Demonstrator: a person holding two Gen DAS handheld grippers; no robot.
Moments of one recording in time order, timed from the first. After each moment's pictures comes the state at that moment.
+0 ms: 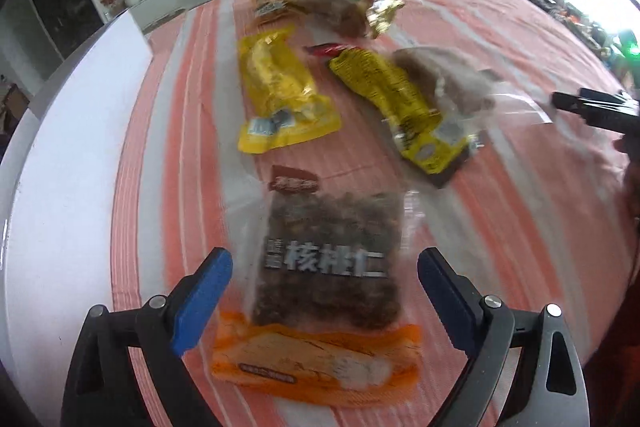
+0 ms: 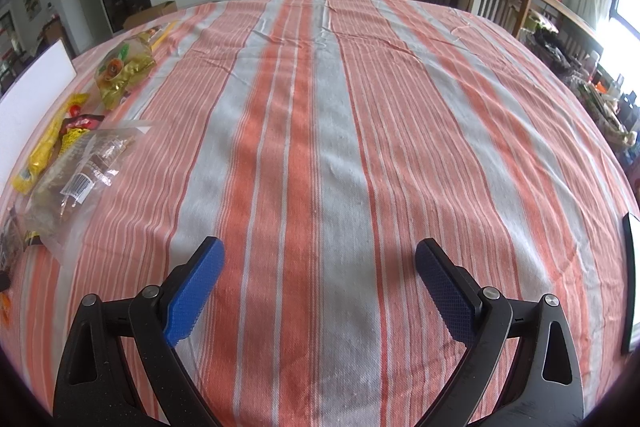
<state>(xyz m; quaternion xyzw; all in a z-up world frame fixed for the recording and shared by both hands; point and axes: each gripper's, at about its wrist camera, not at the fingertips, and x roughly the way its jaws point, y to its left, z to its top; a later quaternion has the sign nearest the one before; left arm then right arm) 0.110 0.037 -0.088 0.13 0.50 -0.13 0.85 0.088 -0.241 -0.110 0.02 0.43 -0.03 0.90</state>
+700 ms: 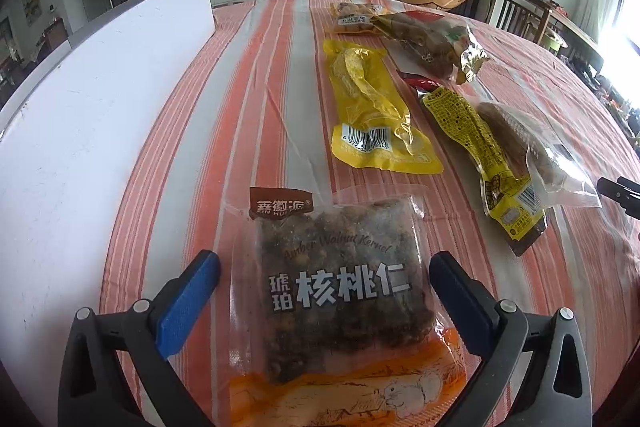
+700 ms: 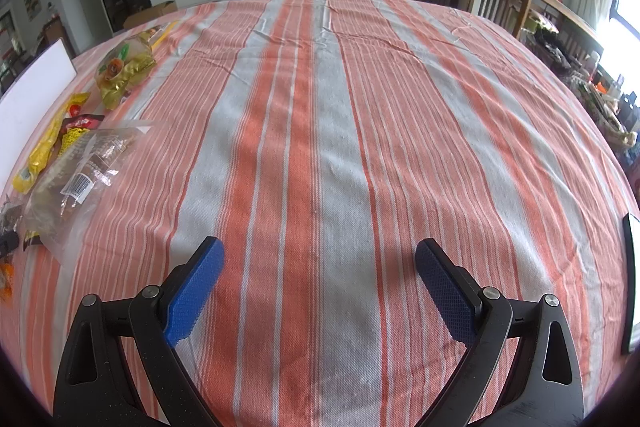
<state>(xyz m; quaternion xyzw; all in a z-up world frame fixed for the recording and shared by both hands) 0.134 0.073 -0.105 0.02 0.45 -0.06 0.89 0.088 -0.241 -0.110 0.02 0.43 -0.03 0.90</state>
